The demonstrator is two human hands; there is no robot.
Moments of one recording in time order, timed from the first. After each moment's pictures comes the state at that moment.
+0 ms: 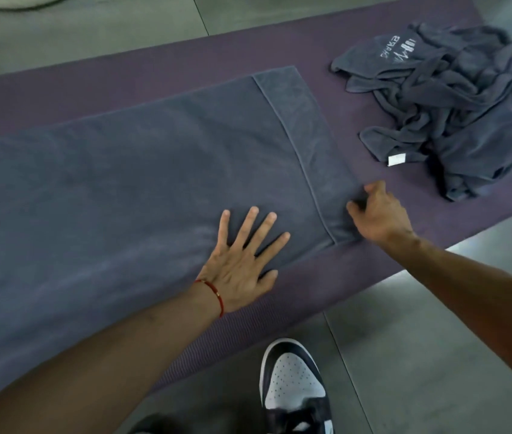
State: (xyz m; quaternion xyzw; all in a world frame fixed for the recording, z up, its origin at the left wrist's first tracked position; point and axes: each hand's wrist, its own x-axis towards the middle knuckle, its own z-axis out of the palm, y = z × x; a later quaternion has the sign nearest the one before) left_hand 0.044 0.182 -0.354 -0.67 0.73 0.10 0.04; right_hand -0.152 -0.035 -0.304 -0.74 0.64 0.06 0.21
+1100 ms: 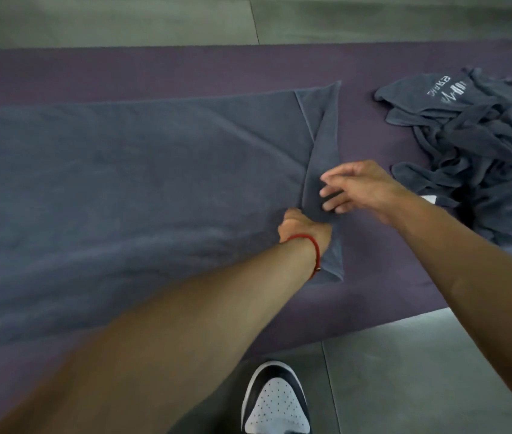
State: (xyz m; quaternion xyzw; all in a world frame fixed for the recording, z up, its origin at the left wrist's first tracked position) left_hand -0.003 0.053 -0.307 -0.78 0.02 0.48 -0.41; right_hand -0.041 -0.073 -0.265 -0.67 0.52 0.06 0.53
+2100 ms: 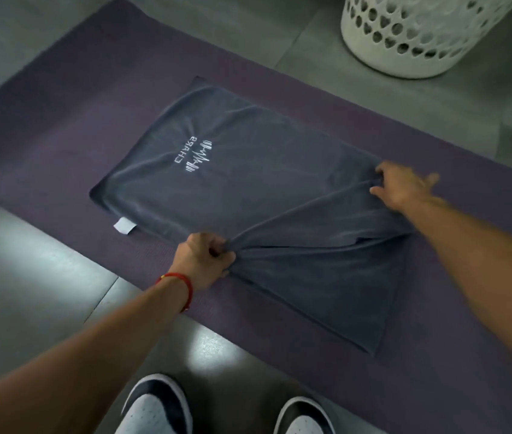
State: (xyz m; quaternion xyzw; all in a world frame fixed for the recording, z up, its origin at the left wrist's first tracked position) left_hand 0.172 0.456 -0.297 -0.89 -0.05 0.25 -0.39; right_hand 0.255 0.057 -0.304 -0.96 0.22 0.16 0.00
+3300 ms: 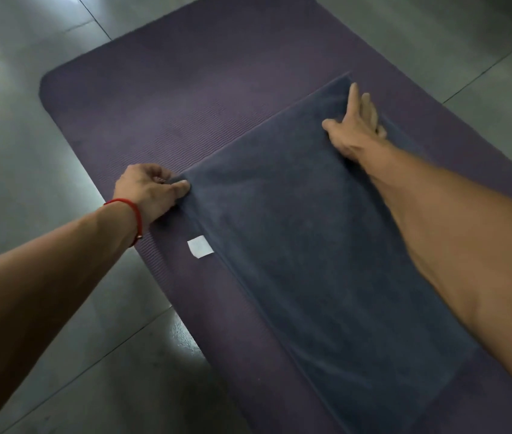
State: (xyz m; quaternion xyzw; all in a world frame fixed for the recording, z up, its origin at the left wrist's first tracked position) left_hand 0.314 0.663 -0.340 -0.82 -0.38 0.03 -0.43; right_hand 0.519 0.363 -0.345 -0.97 0.03 0.15 0.22
